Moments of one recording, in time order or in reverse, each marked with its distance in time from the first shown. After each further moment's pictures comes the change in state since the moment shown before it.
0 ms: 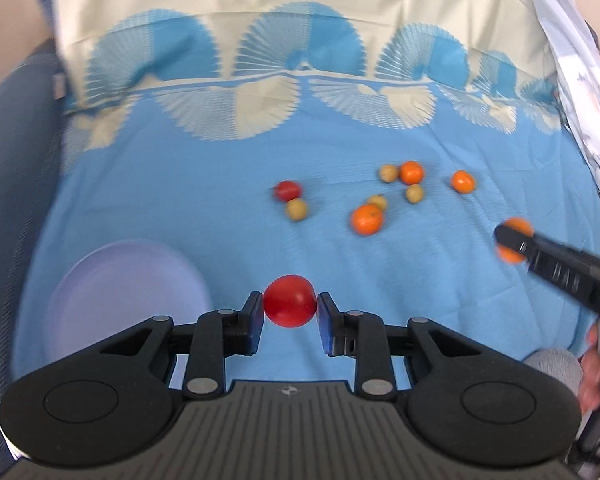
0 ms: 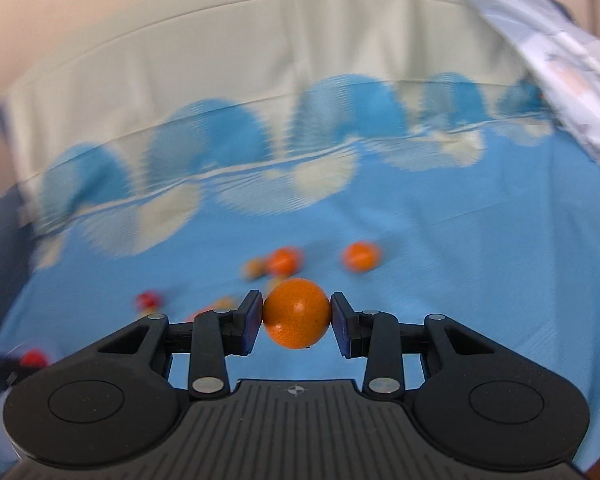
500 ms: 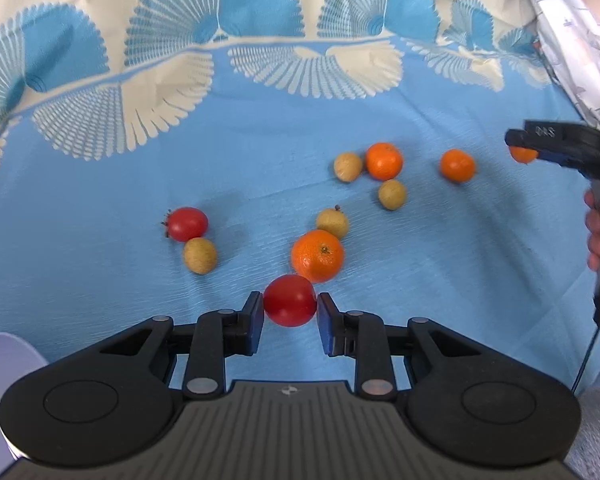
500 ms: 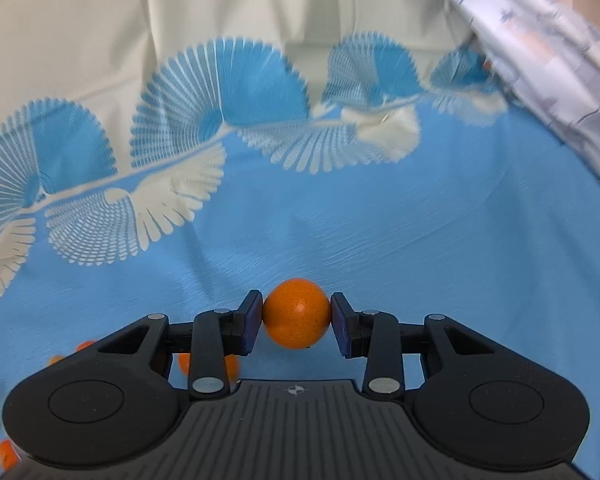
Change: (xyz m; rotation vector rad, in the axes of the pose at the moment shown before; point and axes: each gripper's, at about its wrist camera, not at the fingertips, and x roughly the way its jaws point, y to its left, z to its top) left arm 0.149 -0.073 0.050 0.154 0.033 -0.083; right arm 0.158 -0.136 0.065 0.120 -0.021 -0.309
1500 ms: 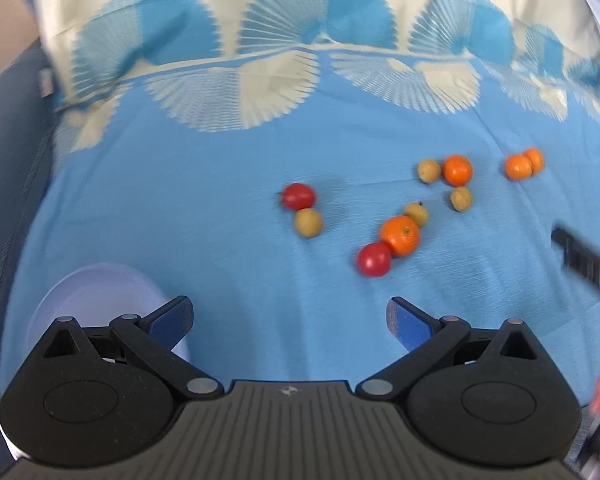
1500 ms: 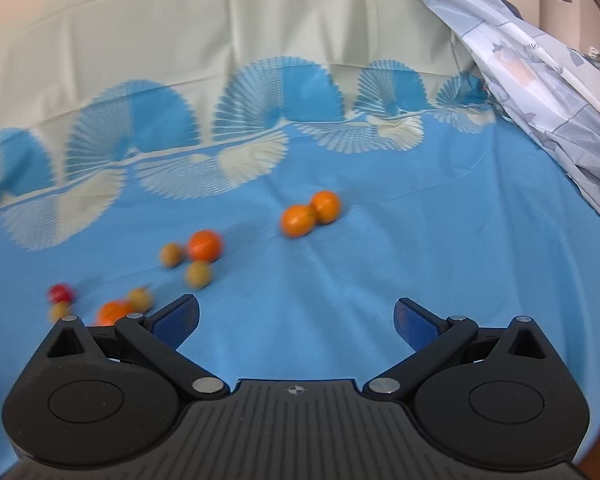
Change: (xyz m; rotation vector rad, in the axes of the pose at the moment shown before) left arm -0.047 0.026 -0.010 -0.124 0.046 0.182; right arm -0.095 0.042 -0.072 -0.071 -0.020 -0.009
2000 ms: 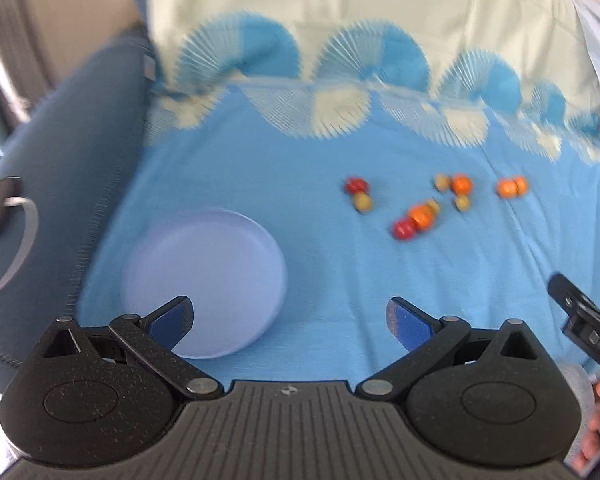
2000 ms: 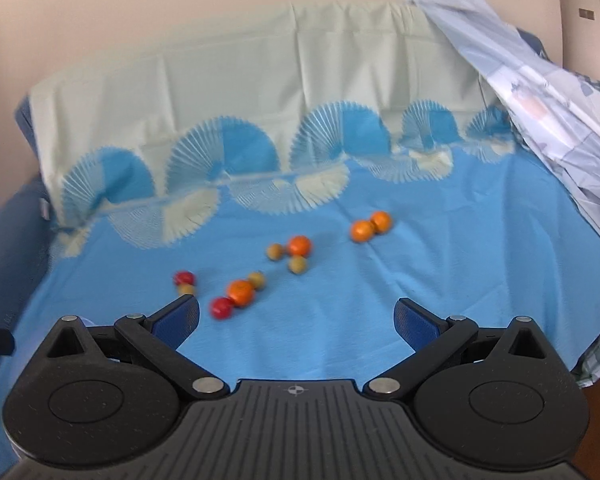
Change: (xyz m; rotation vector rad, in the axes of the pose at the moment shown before) left arm -0.141 0.067 -0.076 -0.143 -0.042 0.023; right arm -0.172 0.033 -0.028 -0.033 -0.030 0.147
